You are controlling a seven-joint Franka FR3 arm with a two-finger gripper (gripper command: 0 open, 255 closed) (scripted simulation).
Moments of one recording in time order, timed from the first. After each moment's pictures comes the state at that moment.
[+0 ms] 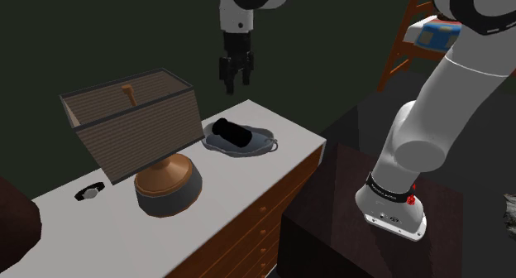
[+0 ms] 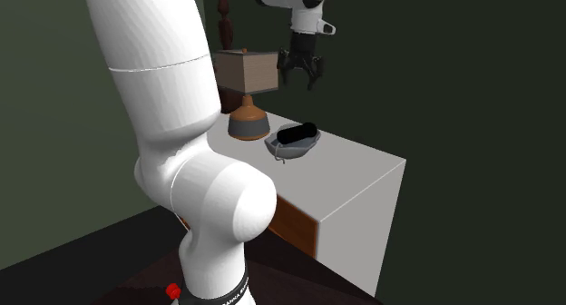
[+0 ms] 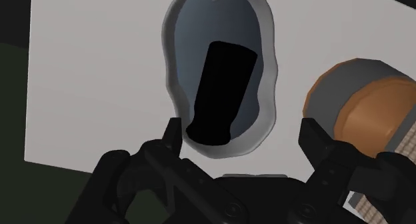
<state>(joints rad) 0.15 -0.14 0.15 -1.92 0.15 1.77 0.07</state>
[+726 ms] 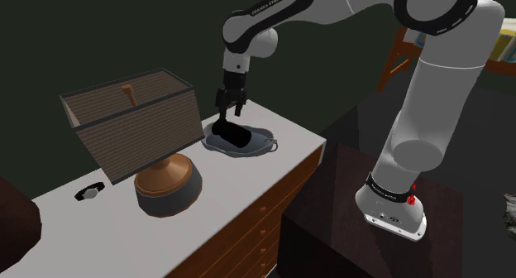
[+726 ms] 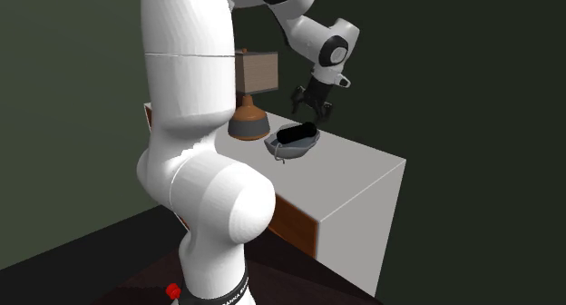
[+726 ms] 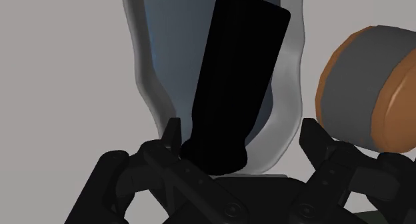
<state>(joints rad) 0.10 0.08 0.09 -2.02 0.44 2.04 -0.19</state>
